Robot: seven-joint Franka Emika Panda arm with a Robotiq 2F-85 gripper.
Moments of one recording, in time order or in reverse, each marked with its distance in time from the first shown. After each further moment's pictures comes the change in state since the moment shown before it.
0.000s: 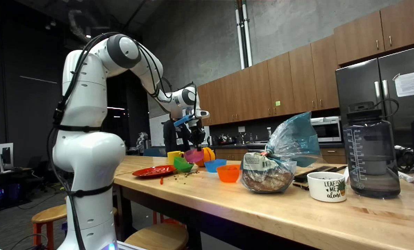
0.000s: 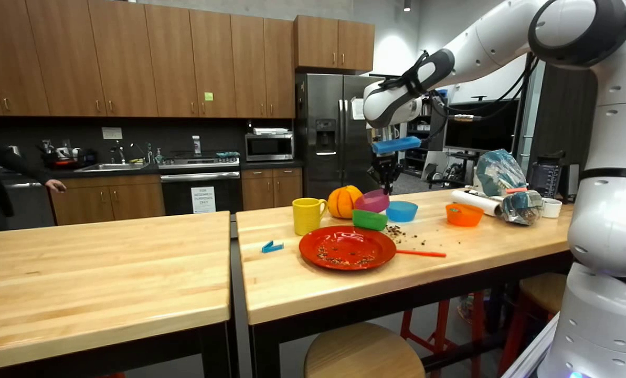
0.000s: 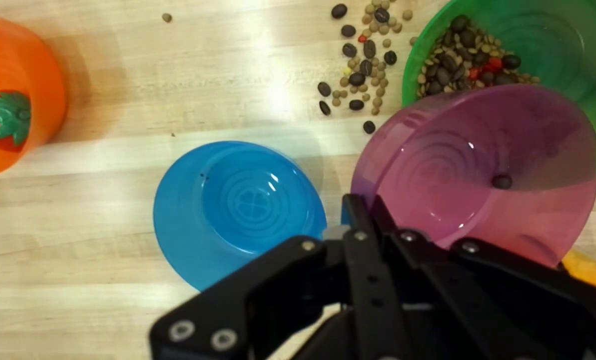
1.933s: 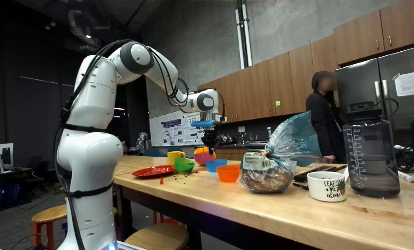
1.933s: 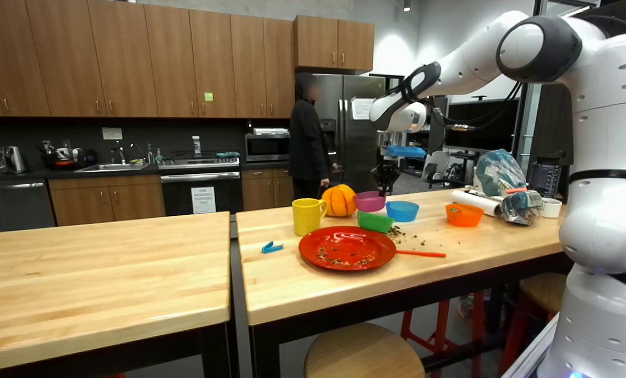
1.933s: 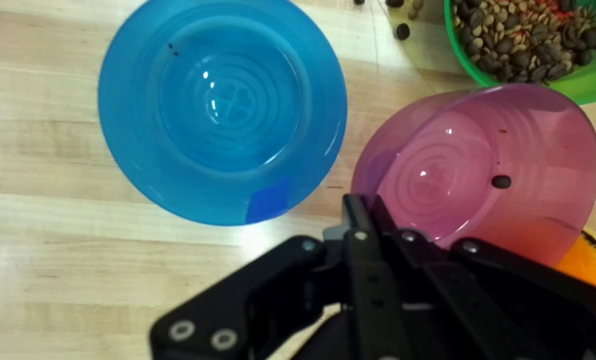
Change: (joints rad) arm -0.107 0.148 -0.045 0.117 0.263 0.096 -0.505
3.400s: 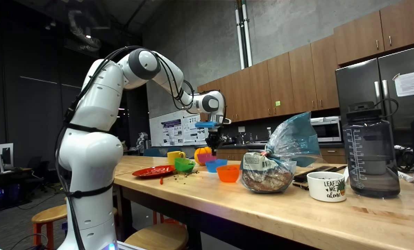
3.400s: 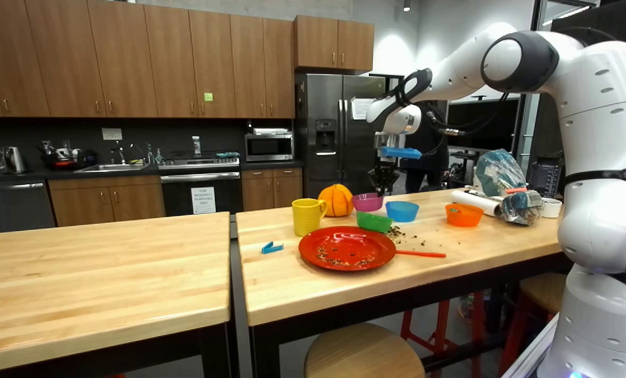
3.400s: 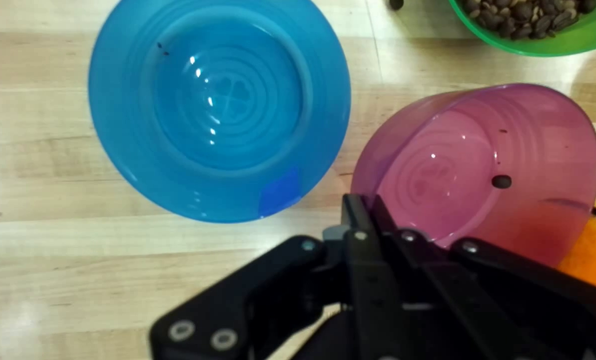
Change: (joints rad) arm -0.010 0.093 -0.014 0.117 0.031 -0.078 0.096
